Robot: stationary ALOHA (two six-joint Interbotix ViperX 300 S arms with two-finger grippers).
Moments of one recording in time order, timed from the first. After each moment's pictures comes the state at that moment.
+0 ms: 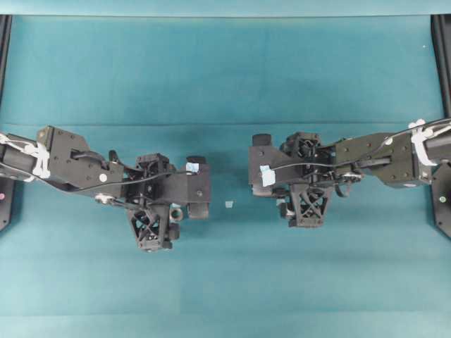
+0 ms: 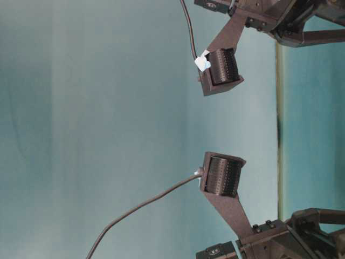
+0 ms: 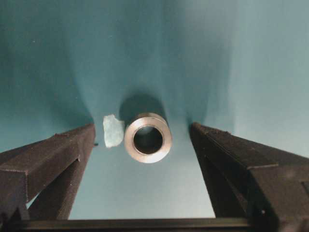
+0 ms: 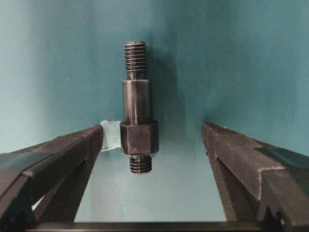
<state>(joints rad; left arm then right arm) -0.05 0.15 0.63 0.02 0.38 -0.12 -0.06 0.10 0.70 0.00 0.38 -0.03</state>
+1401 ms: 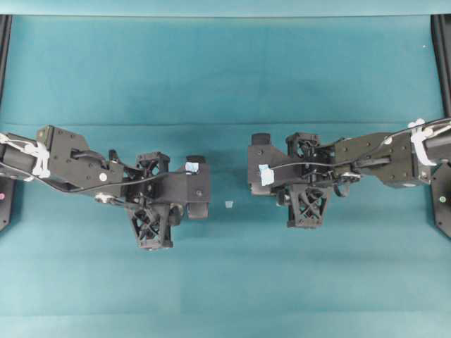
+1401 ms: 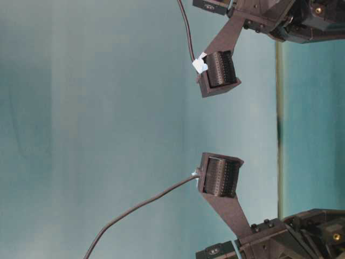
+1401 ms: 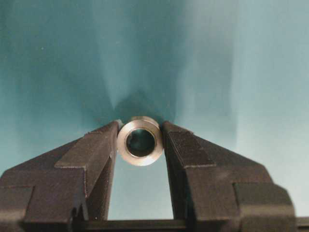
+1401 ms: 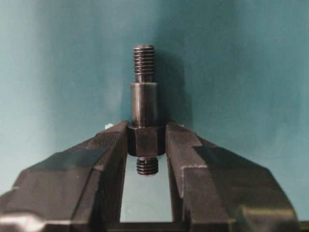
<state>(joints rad) -0.05 0.15 0.63 0.02 0.38 -0.11 -0.06 0.11 0.70 0.00 0.41 -0.03</state>
